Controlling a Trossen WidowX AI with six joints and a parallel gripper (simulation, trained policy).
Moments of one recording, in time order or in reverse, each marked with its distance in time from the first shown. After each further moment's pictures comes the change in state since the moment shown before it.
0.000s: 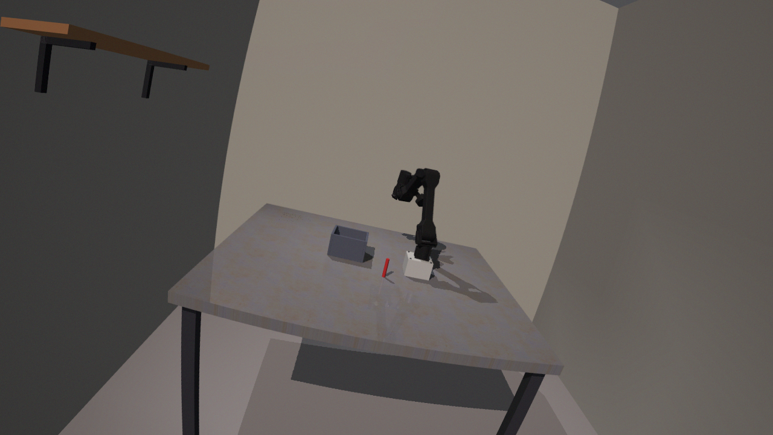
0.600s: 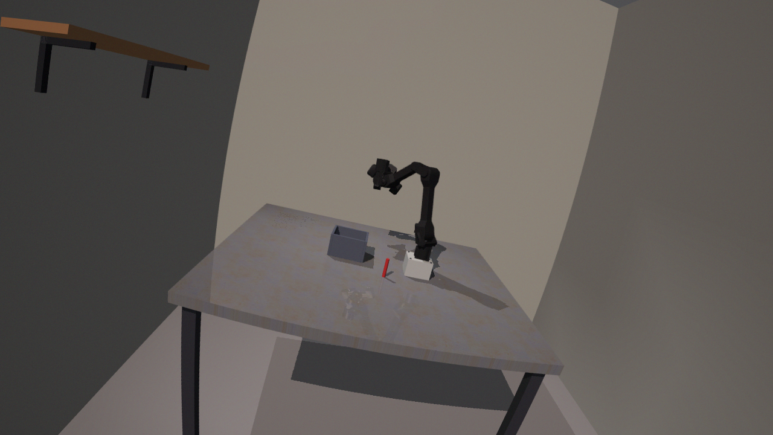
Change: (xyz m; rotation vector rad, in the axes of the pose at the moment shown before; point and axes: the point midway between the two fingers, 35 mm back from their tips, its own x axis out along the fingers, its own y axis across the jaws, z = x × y) arm -0.174 0.097 -0.010 -0.062 0.359 0.511
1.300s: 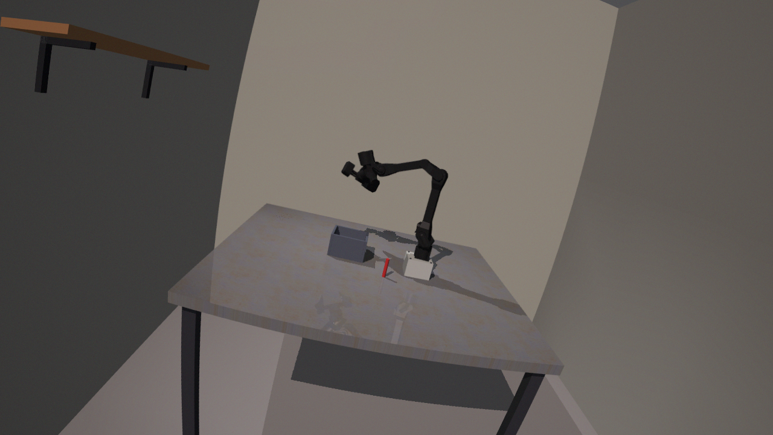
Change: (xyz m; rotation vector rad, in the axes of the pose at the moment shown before) arm -0.217 0.079 -0.051 -0.120 0.526 0.478
